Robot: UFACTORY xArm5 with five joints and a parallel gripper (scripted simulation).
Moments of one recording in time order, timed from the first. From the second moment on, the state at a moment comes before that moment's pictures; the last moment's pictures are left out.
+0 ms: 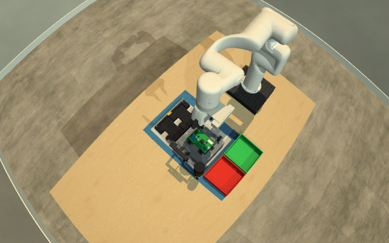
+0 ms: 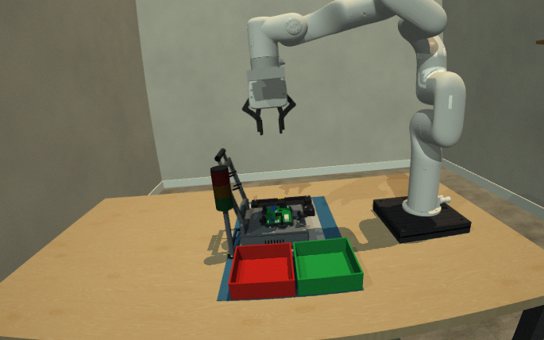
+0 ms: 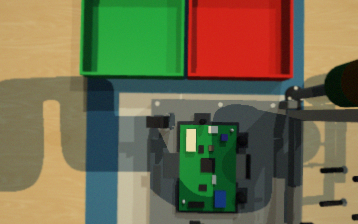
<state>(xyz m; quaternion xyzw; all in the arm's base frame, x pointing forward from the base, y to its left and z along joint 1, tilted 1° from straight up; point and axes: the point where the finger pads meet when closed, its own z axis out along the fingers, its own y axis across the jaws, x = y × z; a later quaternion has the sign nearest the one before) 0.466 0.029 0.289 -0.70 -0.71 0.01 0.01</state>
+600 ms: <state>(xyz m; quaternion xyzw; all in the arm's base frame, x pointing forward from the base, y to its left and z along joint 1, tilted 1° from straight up) 0.501 0.030 0.287 -0.70 -0.71 0.01 0.01</state>
